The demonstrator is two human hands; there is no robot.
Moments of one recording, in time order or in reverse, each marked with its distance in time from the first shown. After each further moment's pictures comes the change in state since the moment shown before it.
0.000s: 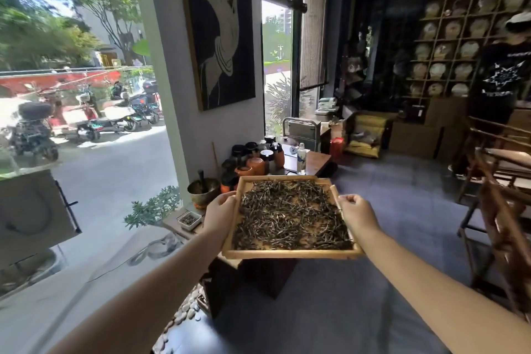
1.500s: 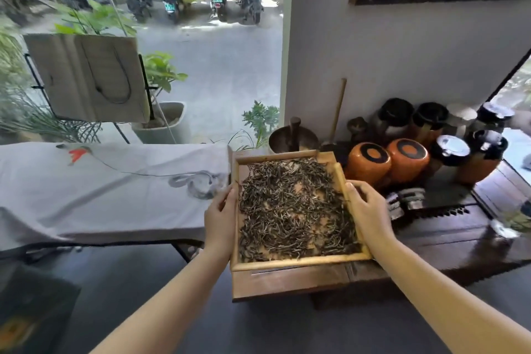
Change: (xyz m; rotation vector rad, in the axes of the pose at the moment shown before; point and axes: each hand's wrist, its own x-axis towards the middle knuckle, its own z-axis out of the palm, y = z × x) left_hand 0.390 -0.165 0.079 -0.135 1.018 -0.289; right_hand 0.461 0.065 0.427 -0.004 -0.934 -0.320
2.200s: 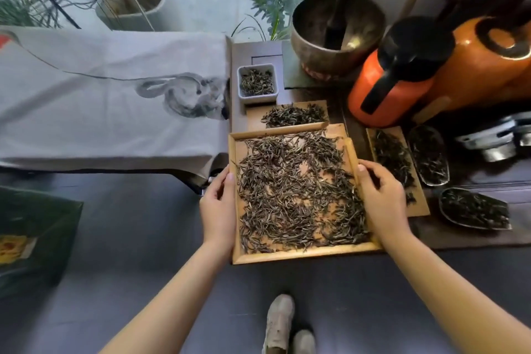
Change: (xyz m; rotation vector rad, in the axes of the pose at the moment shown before) left_hand 0.065 -0.216 0.019 0.084 0.098 -0.186; right_hand 0.022 0.194 0.115 -0.162 -0.110 0.086
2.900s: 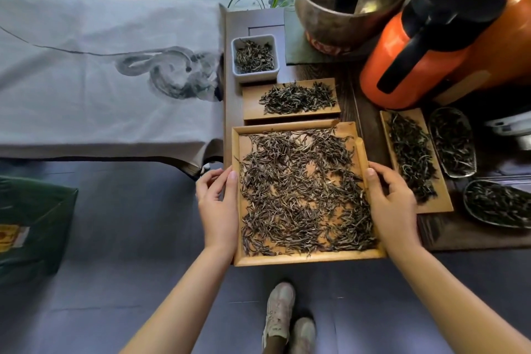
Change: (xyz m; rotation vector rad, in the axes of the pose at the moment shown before) left_hand 0.003 -0.033 0.015 0.047 0.060 0.064; right_hand -0.005 0.038 0.015 -0.004 0.009 0.033
